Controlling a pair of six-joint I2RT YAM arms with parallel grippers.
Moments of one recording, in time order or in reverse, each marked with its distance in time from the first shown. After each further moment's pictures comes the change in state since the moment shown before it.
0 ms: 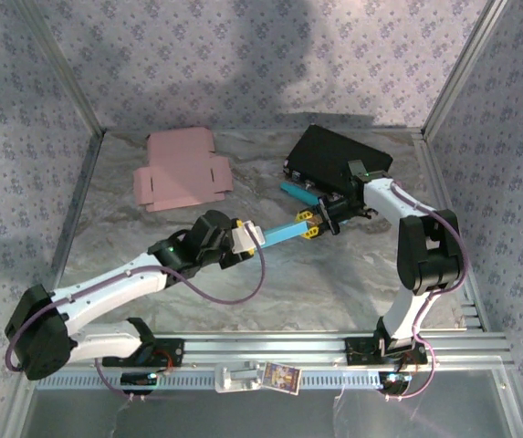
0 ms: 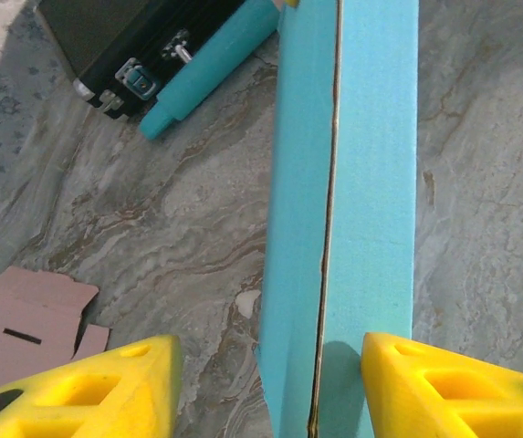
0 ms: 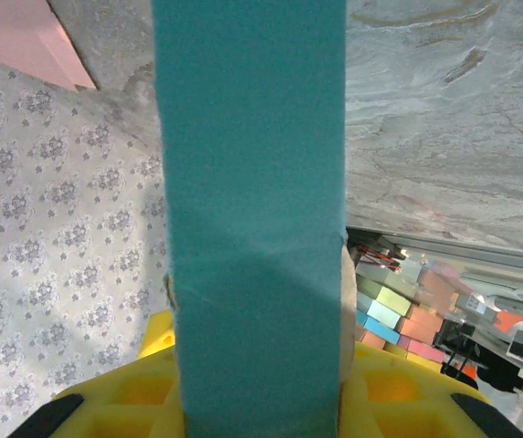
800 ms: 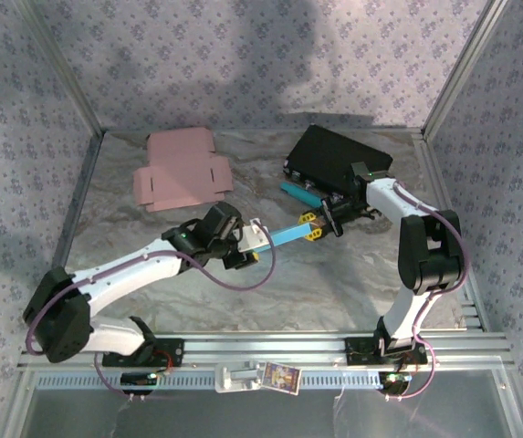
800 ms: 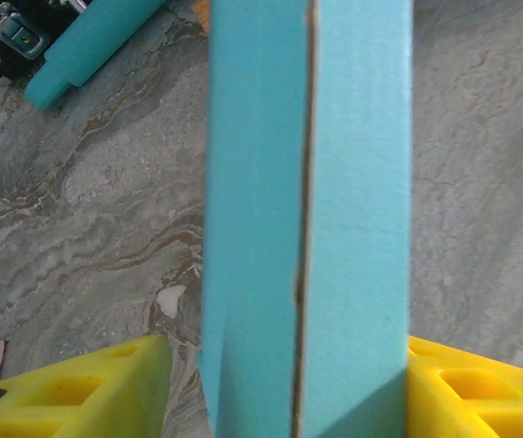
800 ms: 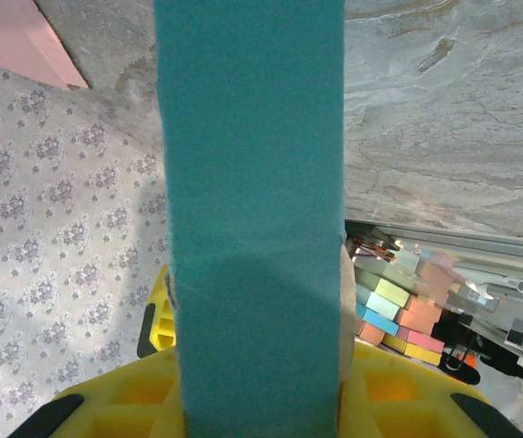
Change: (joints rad) left arm 0.042 0.153 0.101 -0.112 0.139 -0.016; right arm -0.025 0.000 -0.006 -0.060 -0.008 -0.048
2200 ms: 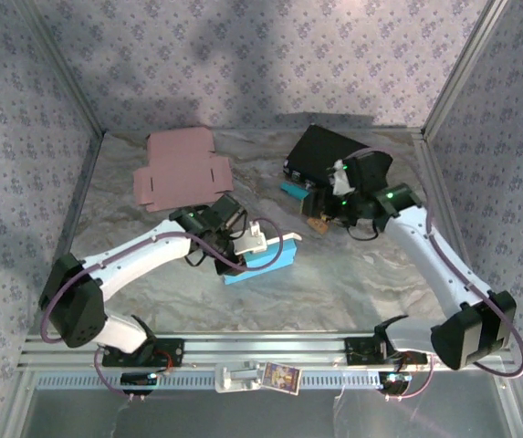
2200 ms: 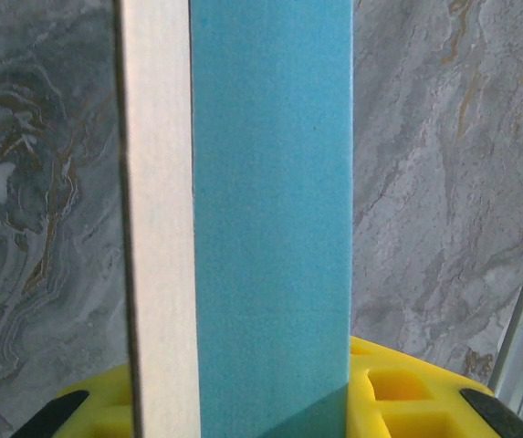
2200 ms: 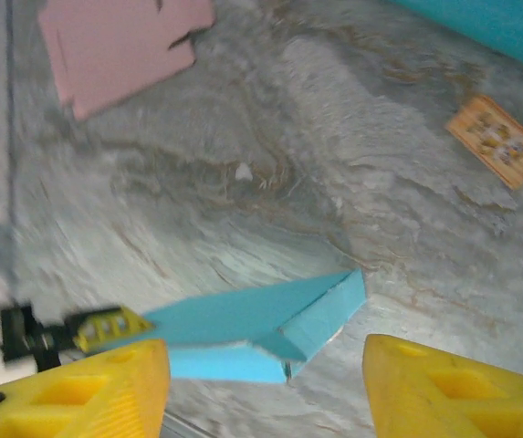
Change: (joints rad) left arm 0.048 0.114 0.213 -0.502 0.165 -0.056; right arm 0.257 -0.480 0.017 0.106 0.738 -0.542
